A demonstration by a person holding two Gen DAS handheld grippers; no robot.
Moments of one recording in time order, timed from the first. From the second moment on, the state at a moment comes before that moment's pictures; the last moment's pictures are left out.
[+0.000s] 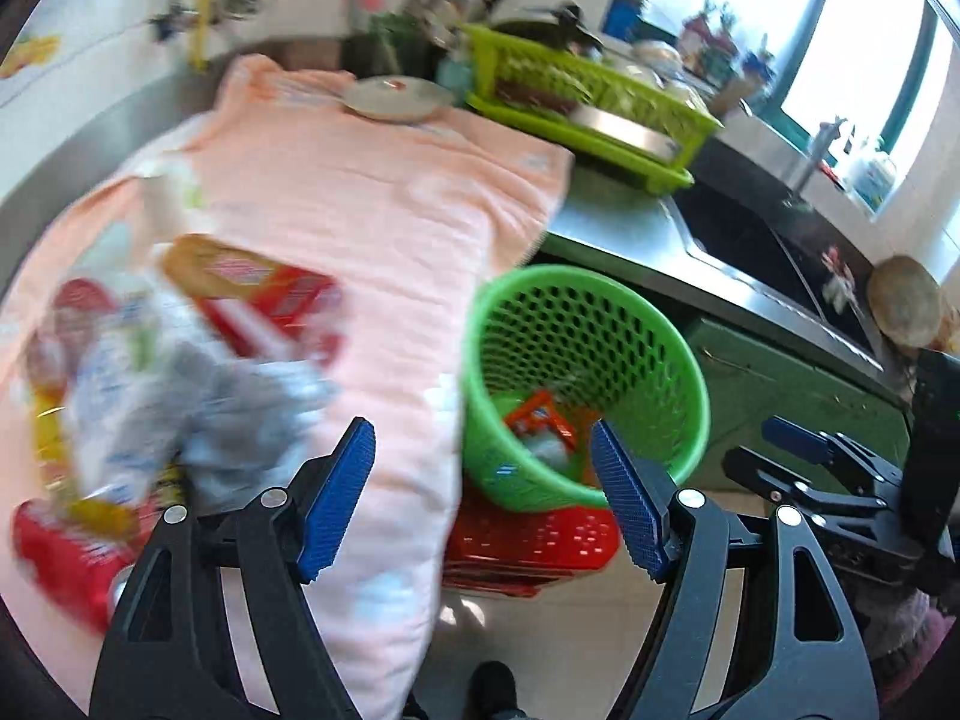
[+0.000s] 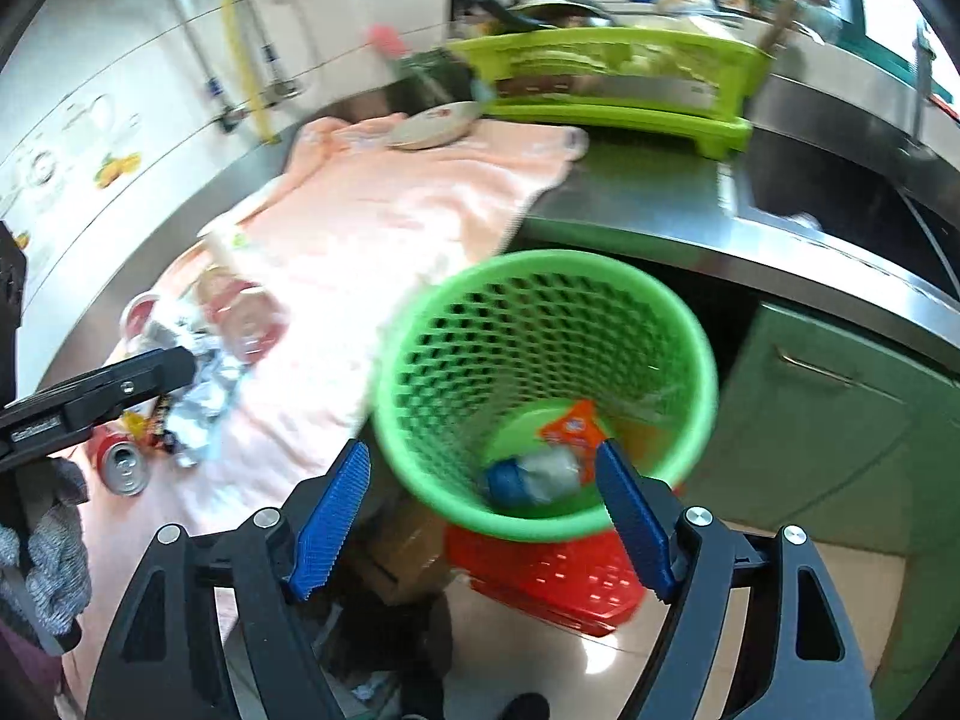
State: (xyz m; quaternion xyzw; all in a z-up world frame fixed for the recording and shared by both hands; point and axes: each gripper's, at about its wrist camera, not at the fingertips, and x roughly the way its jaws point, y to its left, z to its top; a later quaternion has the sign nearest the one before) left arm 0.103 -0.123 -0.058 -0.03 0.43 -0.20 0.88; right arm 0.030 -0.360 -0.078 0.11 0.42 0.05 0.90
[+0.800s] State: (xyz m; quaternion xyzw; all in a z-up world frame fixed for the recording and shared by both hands) left arm 0.052 0.080 -0.039 -0.09 0.40 -0.06 0.91; right arm 0.127 -0.172 -0.108 0.14 0.46 0.19 0.85
